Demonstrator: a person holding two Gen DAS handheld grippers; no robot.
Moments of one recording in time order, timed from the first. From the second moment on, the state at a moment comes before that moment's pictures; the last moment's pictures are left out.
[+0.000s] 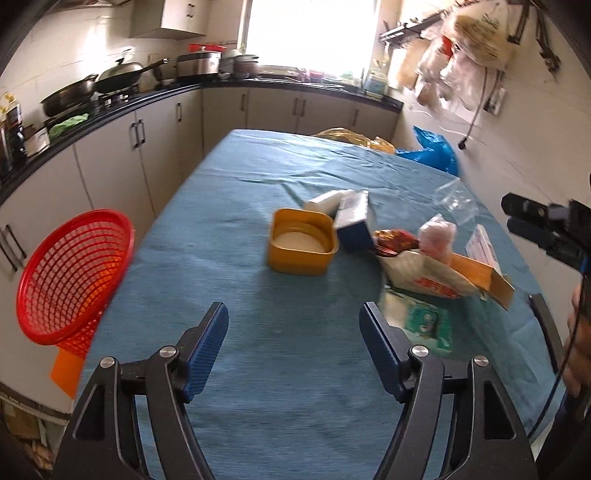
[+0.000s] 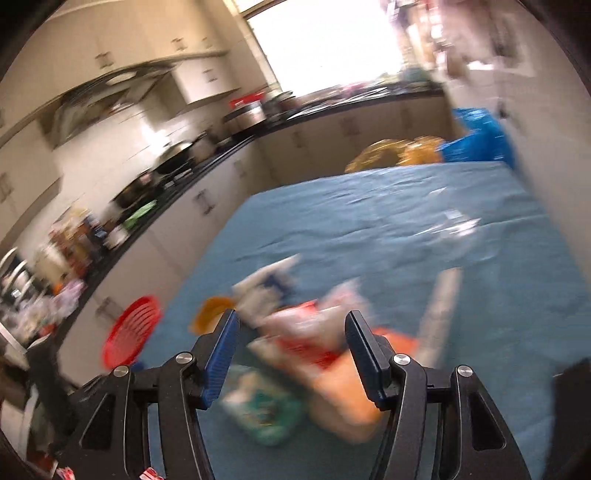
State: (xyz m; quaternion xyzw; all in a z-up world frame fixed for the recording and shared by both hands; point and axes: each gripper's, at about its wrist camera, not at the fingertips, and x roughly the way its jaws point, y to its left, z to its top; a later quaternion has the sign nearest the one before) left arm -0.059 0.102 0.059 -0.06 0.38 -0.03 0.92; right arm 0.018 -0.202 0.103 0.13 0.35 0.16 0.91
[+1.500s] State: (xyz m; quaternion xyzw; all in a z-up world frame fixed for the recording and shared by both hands) left arm -0.025 0.049 0.034 -0.05 0.35 -0.06 0.93; right arm 0.026 -0.242 0.065 0.15 0.29 0.15 0.93
